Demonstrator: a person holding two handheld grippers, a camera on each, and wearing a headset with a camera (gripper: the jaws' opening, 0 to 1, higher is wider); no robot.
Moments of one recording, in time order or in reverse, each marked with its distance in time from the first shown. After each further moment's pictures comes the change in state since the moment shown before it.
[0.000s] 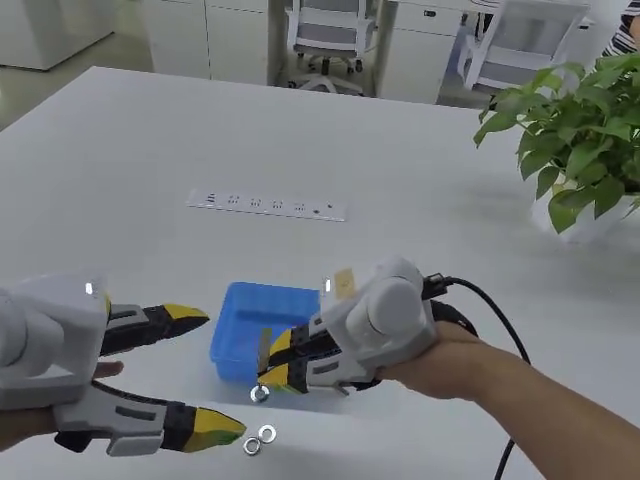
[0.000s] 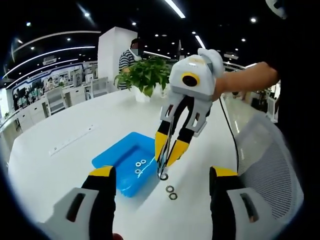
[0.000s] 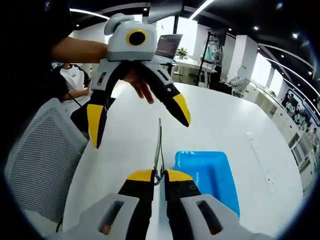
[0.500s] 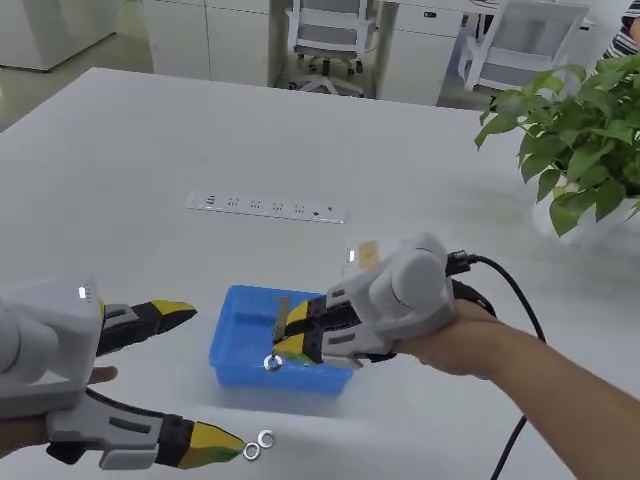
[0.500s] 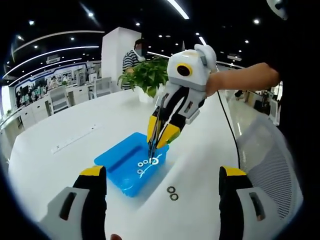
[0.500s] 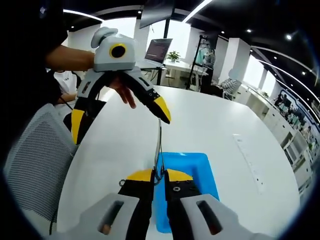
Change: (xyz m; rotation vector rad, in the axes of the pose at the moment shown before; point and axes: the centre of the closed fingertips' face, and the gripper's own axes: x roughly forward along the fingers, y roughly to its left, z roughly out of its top) left arm -0.001 0.003 0.002 -0.019 -0.010 0.024; right arm -0.017 -0.033 0.002 0.012 -0.025 -0.073
